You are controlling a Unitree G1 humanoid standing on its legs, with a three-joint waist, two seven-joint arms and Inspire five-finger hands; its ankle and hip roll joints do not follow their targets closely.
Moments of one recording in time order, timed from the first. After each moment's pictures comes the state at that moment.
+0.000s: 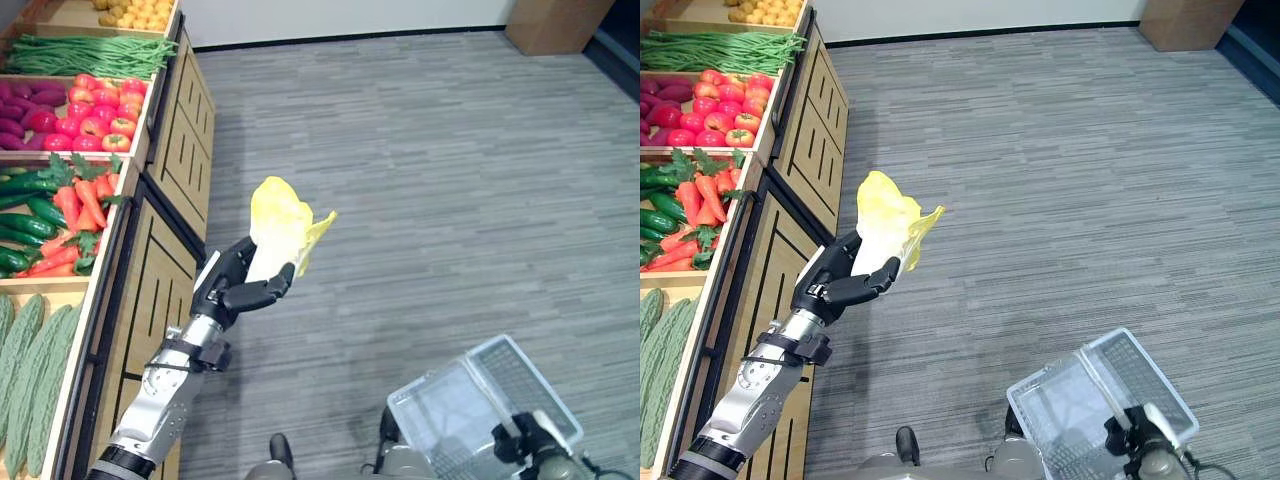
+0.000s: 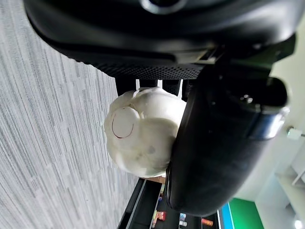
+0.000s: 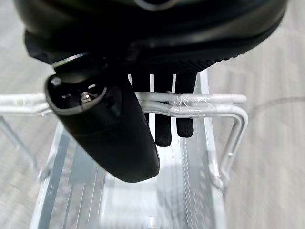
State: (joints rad) left arm 0.04 0.61 -0.25 0.00 -0.65 -0.26 -0.10; right arm -0.03 -0.58 0.15 1.14 -0.16 -0.13 -0.12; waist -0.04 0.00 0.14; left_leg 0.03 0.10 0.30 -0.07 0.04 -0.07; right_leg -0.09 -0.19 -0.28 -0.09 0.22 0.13
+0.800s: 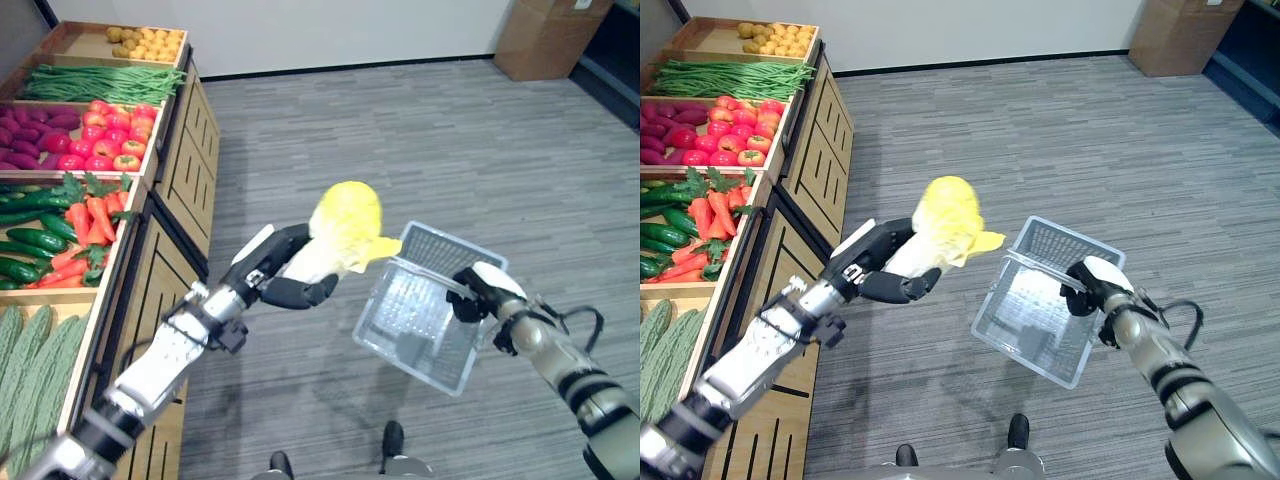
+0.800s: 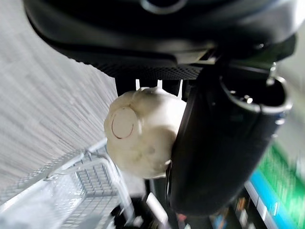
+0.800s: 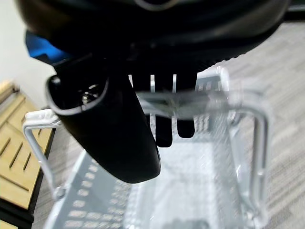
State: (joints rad) left arm -0.30 0.85 -0.54 -0.09 -0.39 -0.26 -0.13; right arm -0.49 -0.76 0.56 0.86 -0.20 -0.15 -0.07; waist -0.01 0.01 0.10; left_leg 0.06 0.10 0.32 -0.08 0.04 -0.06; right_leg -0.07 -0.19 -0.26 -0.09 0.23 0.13
